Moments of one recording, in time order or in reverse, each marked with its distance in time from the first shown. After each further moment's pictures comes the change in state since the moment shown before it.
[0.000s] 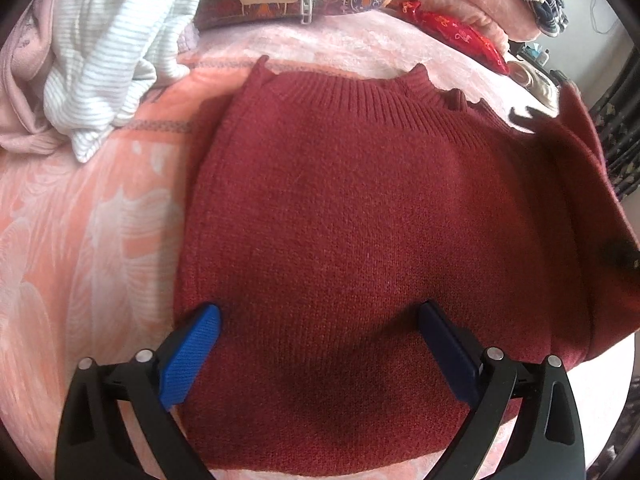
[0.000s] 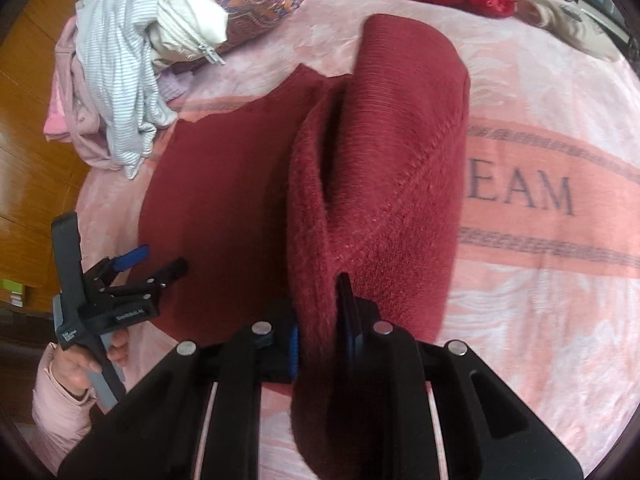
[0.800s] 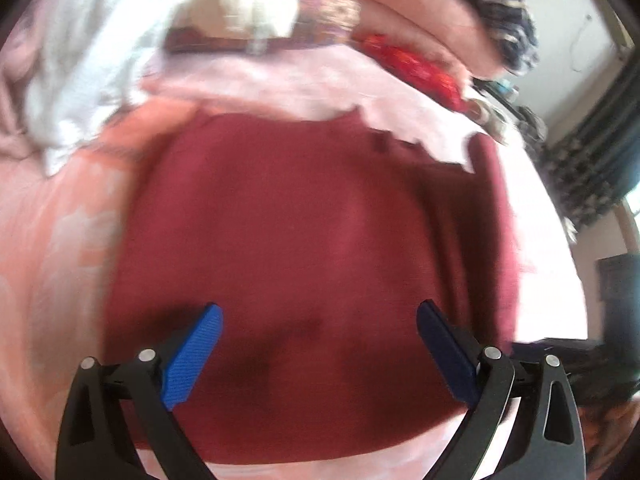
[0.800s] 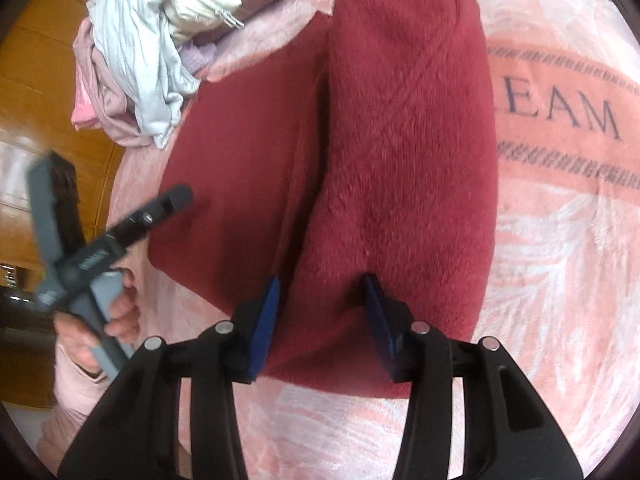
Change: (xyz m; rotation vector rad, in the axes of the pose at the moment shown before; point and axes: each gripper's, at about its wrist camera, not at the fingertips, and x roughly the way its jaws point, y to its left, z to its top) left arm -0.030 -0.041 0.014 -0.051 -0.077 -0.191; right arm 0.019 -0.012 -0.040 0.038 0.100 0.169
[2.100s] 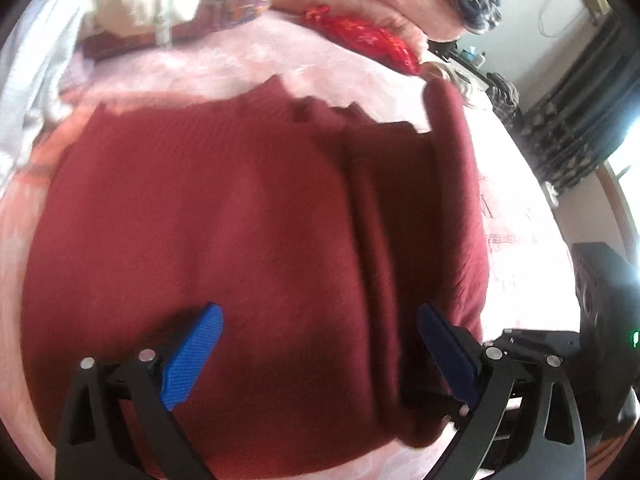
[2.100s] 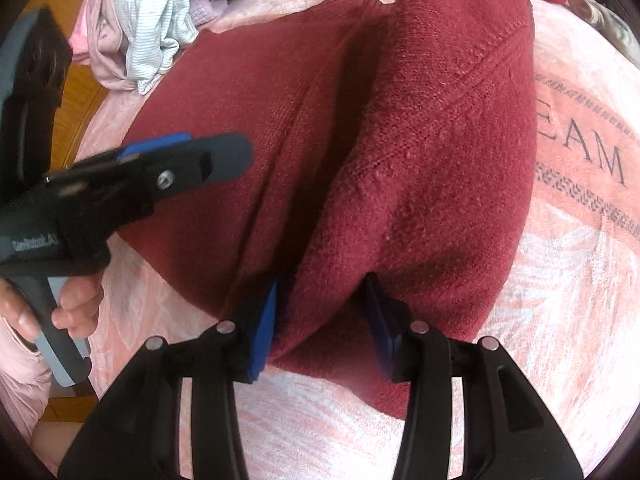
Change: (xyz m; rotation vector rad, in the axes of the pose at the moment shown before) left arm 0.031 -0.058 0.000 0.118 0.058 -0.045; right arm 0.020 0.008 -0.006 -0.189 0.013 -0.158
